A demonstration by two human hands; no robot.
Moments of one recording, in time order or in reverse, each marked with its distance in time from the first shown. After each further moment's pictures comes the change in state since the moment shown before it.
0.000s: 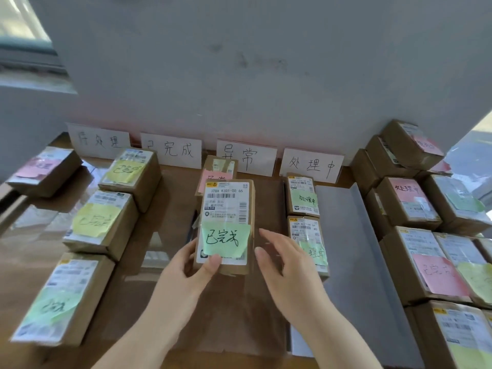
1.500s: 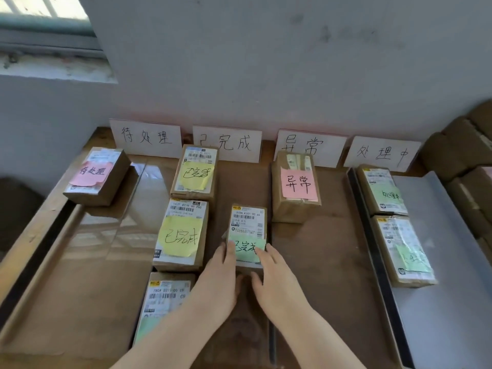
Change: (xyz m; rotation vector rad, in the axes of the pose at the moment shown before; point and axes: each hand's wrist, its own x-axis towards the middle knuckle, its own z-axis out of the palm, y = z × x) left_hand 0.121 -0.069 -0.127 1.020 -0.260 0.276; right_hand 0.066 -0.067 0.207 -0.217 -0.186 0.123
